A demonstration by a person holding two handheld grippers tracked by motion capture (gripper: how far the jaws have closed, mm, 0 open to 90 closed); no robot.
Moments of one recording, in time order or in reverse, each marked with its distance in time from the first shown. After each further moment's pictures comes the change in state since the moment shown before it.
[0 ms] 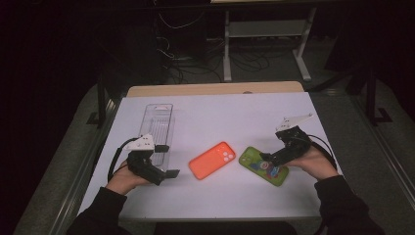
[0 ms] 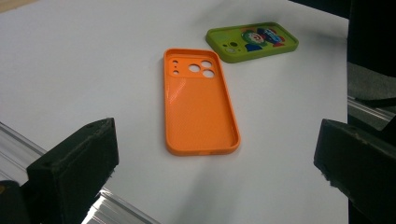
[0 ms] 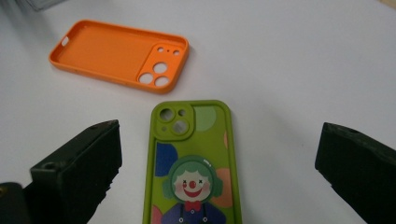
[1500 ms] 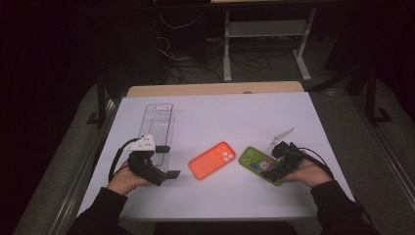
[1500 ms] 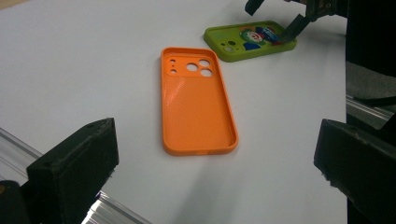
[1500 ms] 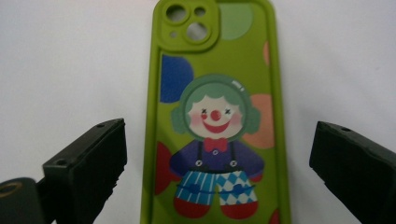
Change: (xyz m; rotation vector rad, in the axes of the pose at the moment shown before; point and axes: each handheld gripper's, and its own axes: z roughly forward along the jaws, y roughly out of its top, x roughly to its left) left arm -0.001 -0.001 0.002 0.002 -0.005 -0.005; right arm 0.010 -0.032 0.037 0.257 0.023 -0.024
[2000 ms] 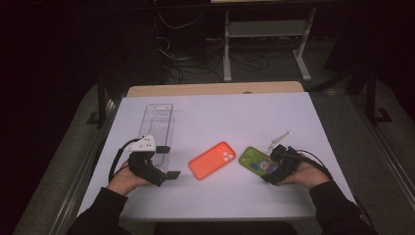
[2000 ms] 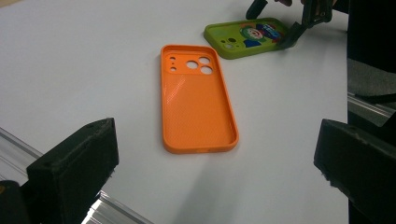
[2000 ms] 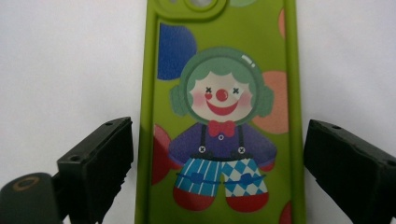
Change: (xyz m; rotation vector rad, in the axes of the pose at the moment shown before) left arm 0.000 0.000 0.000 0.014 0.002 0.010; right arm 0.002 -0.004 0.011 0.068 -0.009 -0.014
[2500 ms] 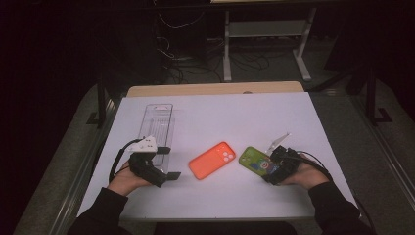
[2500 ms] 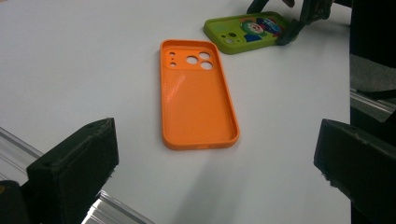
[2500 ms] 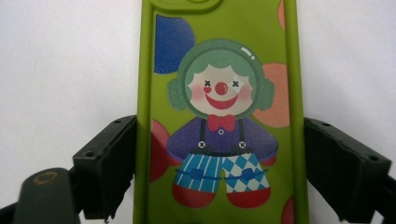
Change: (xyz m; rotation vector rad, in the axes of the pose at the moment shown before) left arm -0.001 -0.002 0.003 0.013 0.003 0.002; right arm 0.000 -0.003 0.002 0.006 -0.016 -0.005
